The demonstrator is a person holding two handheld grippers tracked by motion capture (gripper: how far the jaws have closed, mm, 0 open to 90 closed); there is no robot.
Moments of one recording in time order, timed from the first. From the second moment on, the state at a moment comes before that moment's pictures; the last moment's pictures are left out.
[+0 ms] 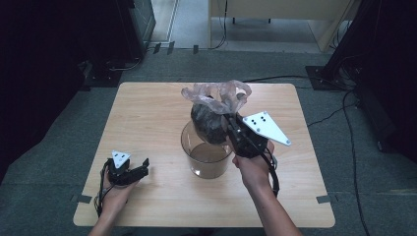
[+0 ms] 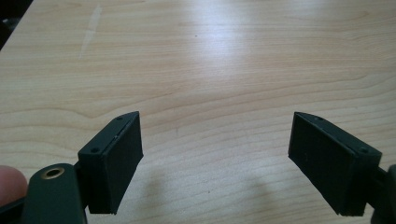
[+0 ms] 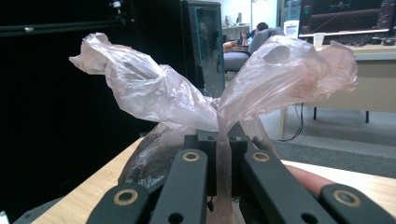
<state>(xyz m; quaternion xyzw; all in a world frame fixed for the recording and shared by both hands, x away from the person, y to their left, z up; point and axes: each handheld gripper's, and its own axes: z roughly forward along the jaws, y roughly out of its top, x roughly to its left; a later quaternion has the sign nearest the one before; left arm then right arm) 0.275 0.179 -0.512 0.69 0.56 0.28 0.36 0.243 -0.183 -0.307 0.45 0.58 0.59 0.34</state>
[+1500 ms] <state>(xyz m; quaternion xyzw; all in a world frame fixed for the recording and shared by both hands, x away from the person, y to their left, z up) 0.278 0.174 -0.523 0.72 0.56 0.26 0.32 0.304 -0.266 -0.386 0.56 0.55 0.50 0.38</state>
